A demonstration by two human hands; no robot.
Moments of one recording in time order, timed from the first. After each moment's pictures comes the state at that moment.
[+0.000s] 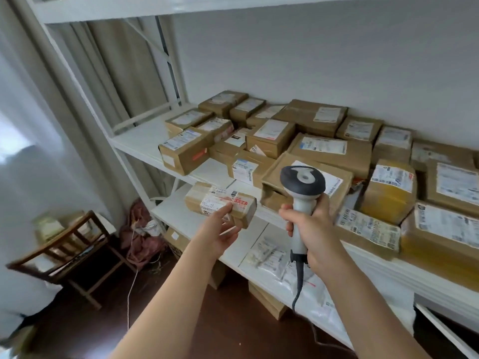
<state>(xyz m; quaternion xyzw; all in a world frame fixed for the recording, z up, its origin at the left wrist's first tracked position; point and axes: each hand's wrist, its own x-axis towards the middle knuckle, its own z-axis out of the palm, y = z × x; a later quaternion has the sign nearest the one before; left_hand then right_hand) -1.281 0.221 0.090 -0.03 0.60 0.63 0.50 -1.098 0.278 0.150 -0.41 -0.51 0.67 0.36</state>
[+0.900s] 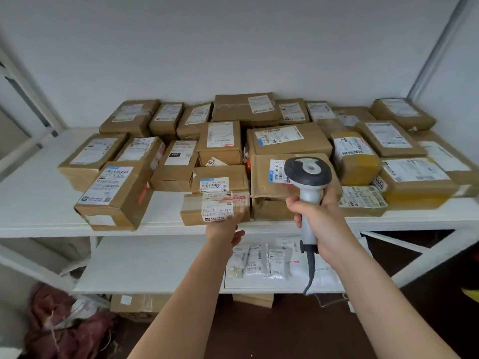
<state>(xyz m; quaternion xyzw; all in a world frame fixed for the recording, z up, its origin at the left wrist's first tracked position) -1.372 0.332 0.052 0.17 0.67 0.44 0.57 -1.192 0.287 0.143 -0.53 -0.39 0.54 0.52</state>
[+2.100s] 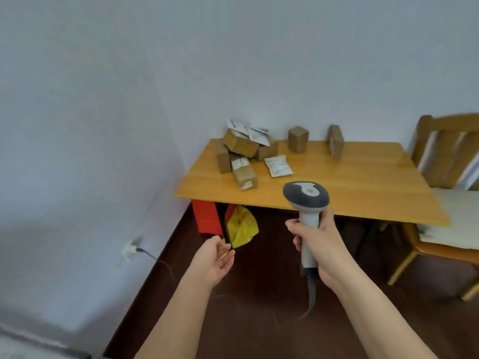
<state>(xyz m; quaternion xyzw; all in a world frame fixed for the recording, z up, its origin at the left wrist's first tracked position) -0.534 0.194 0.063 0.42 0.44 -0.02 0.79 -0.511 -0.013 0.133 -0.65 0.04 0.13 0.75</state>
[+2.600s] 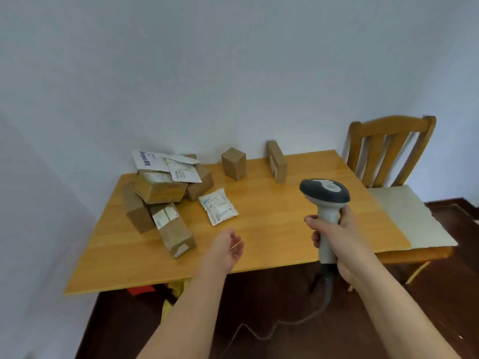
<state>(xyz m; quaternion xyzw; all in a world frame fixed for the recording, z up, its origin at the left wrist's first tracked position) -0.151 0.110 0.027 0.47 0.38 -0.18 0.78 -0.225 -0.089 0.125 -0.66 0.19 -0.02 0.72</state>
